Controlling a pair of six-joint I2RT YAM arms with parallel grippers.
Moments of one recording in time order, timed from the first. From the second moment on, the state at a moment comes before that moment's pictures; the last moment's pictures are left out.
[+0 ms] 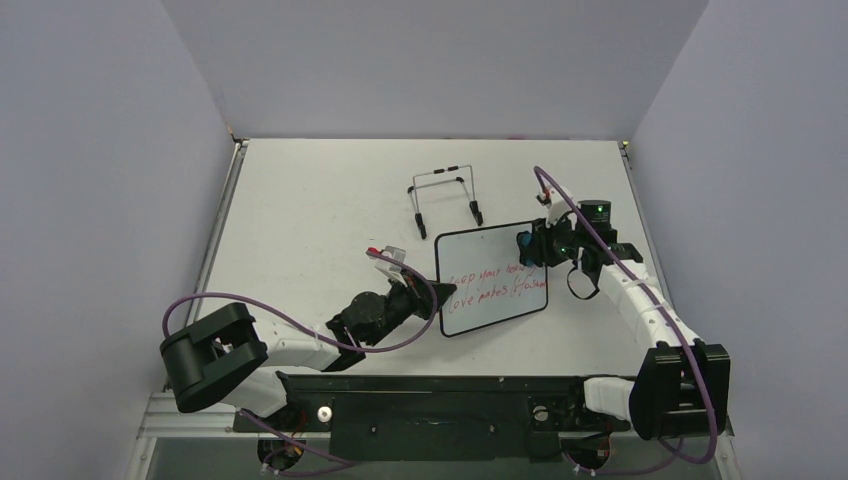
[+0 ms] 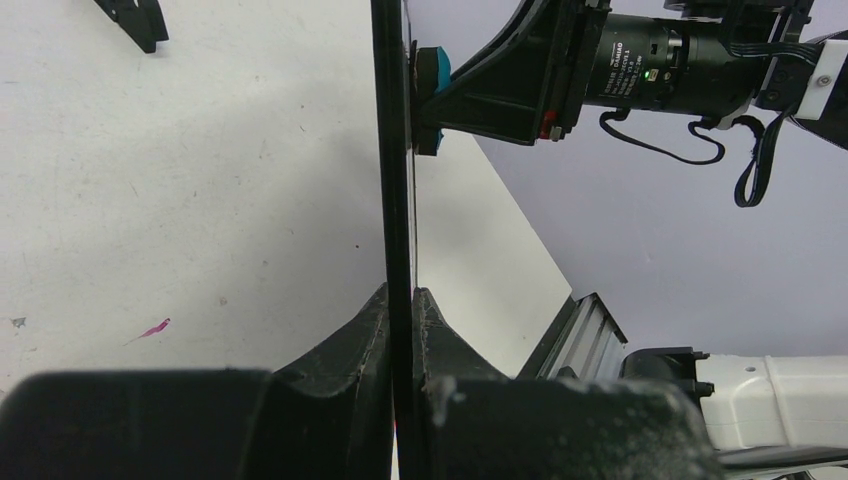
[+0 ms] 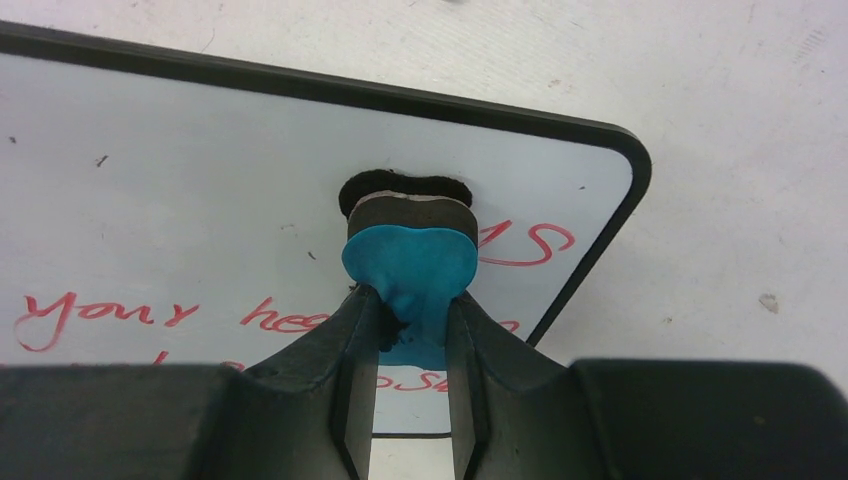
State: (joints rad) left arm -1.05 1.42 0.39 1.05 -0.22 -0.77; right arm 0.06 1.23 0.83 -0.38 -0.47 -0.22
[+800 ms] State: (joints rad) left arm -1.05 1.42 0.39 1.05 -0.22 -0.78; right arm 0.05 1.30 0.90 -0.44 -0.49 -0.24
